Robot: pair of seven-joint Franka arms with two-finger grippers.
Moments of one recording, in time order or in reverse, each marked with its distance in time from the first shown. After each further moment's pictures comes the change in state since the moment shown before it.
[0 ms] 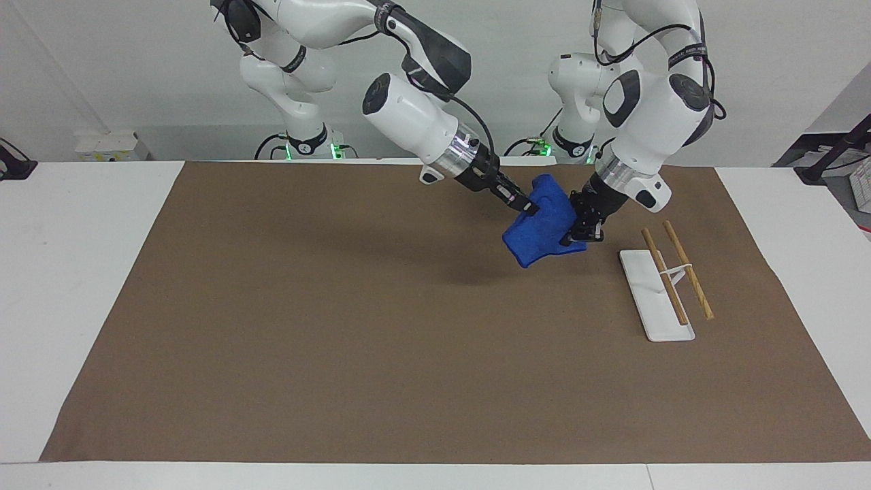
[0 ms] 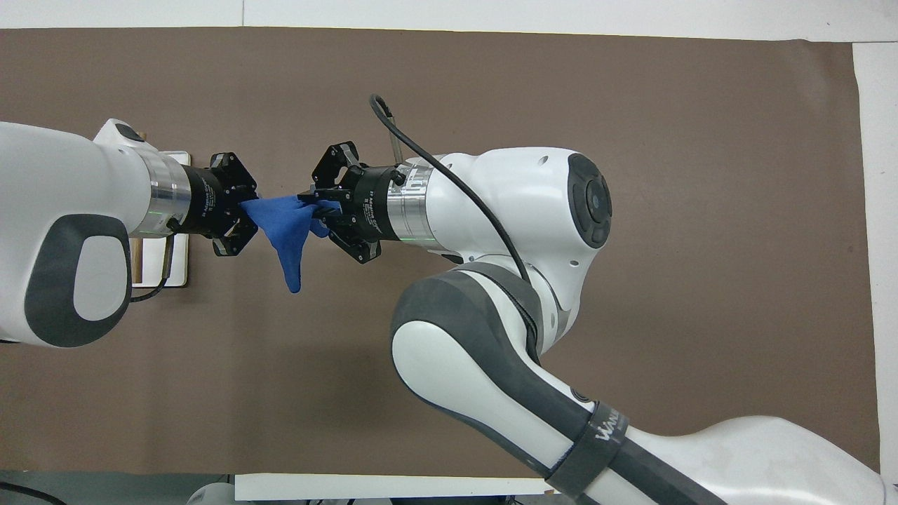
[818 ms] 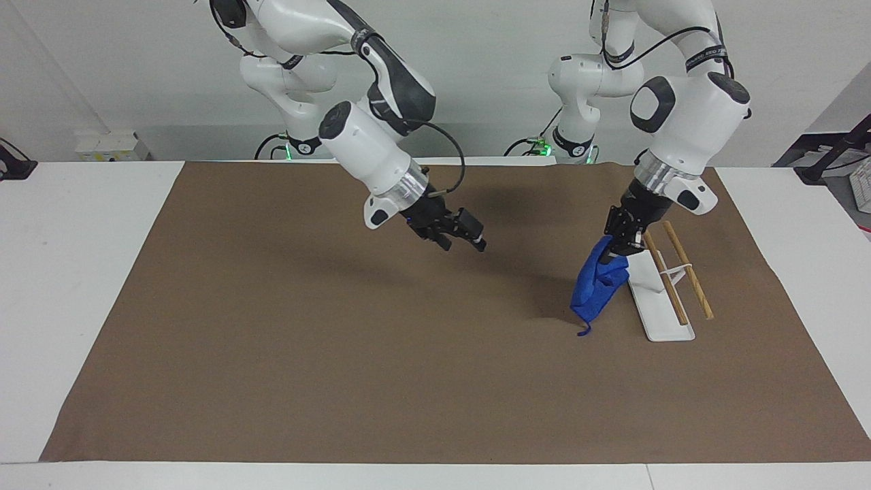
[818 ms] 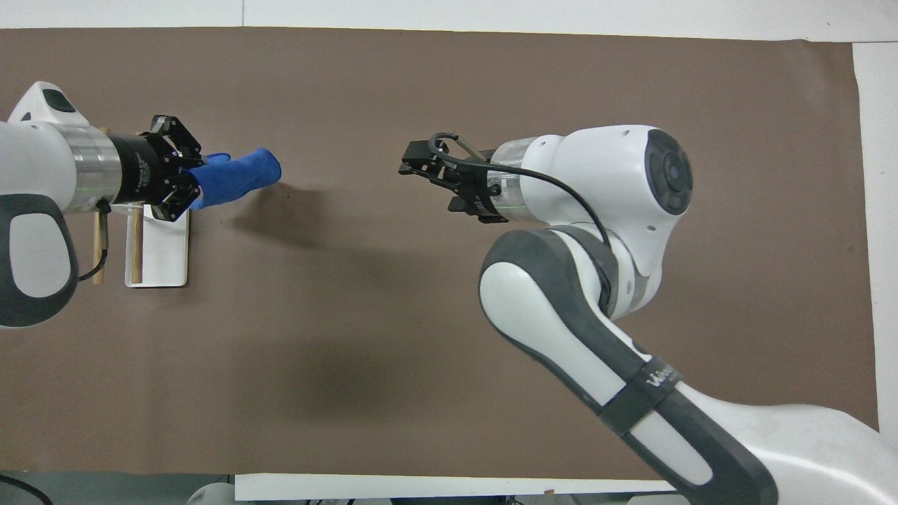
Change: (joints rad) left arm 0.139 0.012 0.013 -0.005 0.000 0.126 0.350; right arm 0.002 -0.134 -0.319 -0.165 -0.095 -0.211 -0.940
